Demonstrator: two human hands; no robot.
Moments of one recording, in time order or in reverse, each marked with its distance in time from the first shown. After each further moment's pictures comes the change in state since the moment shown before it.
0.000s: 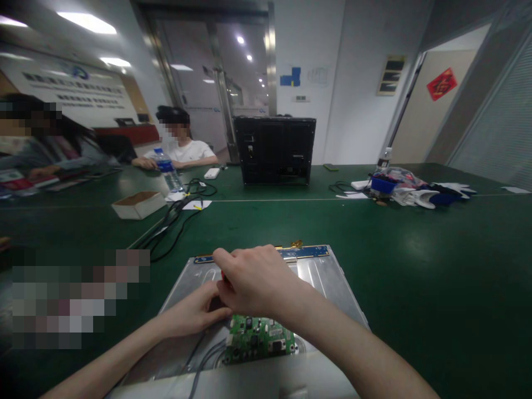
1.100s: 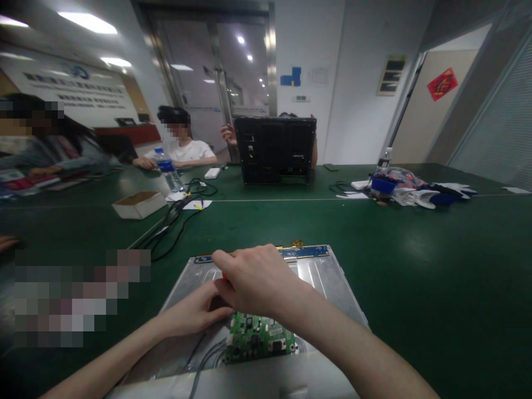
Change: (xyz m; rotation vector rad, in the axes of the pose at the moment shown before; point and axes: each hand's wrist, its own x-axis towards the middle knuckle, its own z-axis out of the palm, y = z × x) left_hand 0.000 -0.001 0.000 0.029 -0.008 -0.018; right_hand 0.000 -0.001 -0.001 -0.028 0.001 0.005
